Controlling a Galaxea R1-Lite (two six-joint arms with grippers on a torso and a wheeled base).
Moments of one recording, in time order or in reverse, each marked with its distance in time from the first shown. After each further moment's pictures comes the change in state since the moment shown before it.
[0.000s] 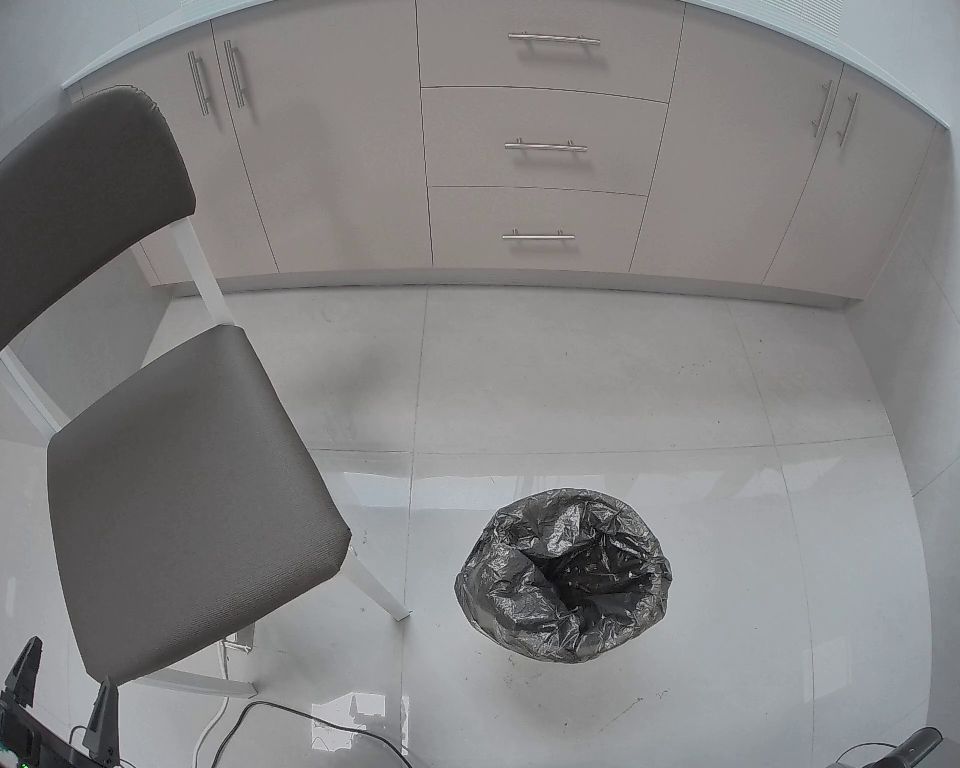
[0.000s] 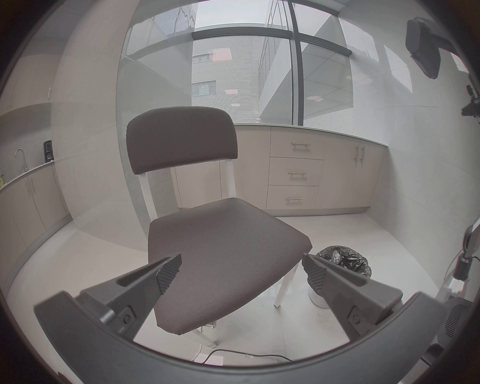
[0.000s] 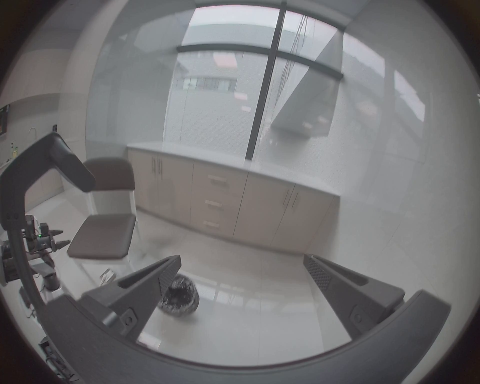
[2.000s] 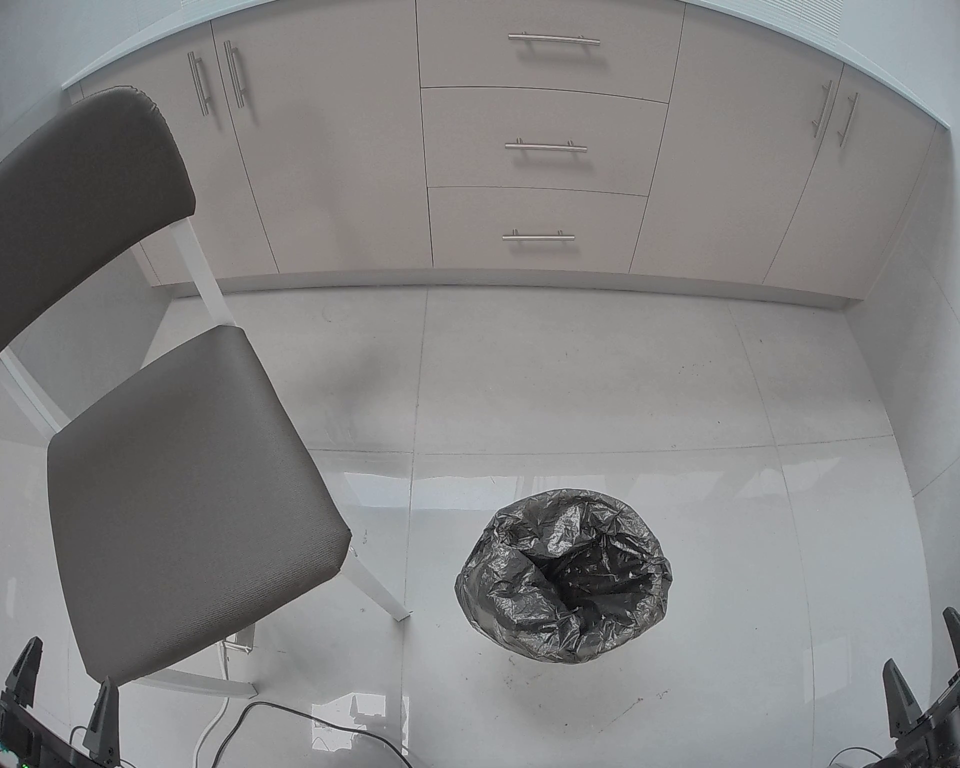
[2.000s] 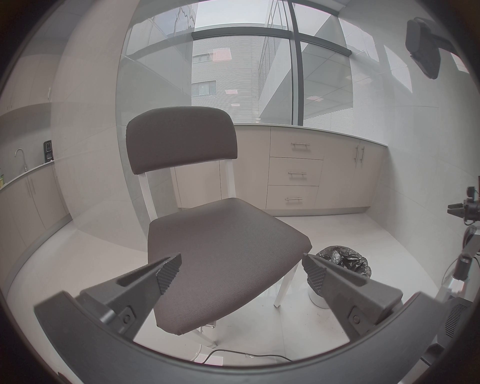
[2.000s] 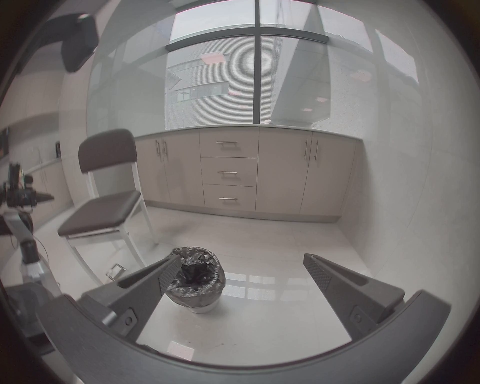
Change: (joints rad) left arm 0.000 0.000 0.000 0.000 0.000 0.000; right arm 0.006 -0.617 1.900 -1.254 0.092 0.189
